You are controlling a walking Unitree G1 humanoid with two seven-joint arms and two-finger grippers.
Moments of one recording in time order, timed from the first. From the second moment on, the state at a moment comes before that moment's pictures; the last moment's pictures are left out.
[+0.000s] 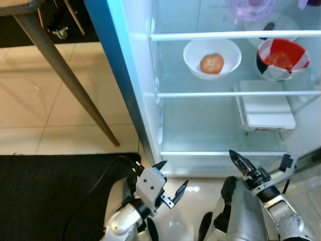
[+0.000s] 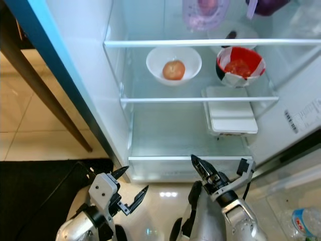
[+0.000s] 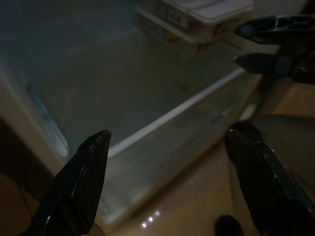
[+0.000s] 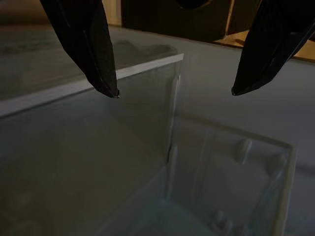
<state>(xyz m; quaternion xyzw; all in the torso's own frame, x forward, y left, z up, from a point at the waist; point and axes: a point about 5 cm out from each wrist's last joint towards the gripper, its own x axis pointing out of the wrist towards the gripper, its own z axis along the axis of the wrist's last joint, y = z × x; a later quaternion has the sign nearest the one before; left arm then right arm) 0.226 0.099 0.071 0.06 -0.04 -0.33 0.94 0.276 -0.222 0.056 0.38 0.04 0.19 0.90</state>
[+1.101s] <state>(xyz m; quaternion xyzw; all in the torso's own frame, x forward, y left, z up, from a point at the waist) 0.218 0.093 0.021 0.08 0.01 -0.38 0.92 0.269 -0.189 0.008 0.26 0.18 0.22 0.92</state>
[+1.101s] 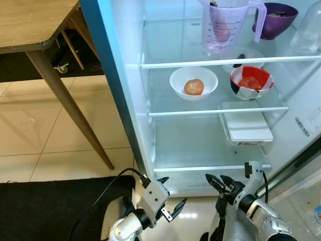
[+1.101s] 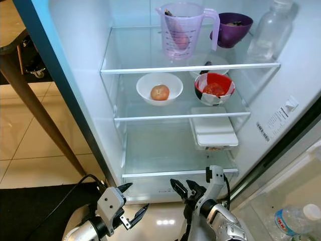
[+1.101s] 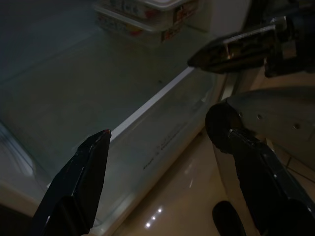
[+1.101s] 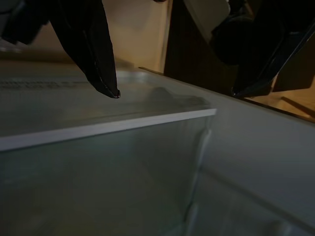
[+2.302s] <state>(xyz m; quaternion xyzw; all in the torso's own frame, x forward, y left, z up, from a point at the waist) 0.216 0.100 0.007 0.09 0.03 -0.38 0.92 0.265 -0.188 0.003 0.23 0.19 0.24 0.92</state>
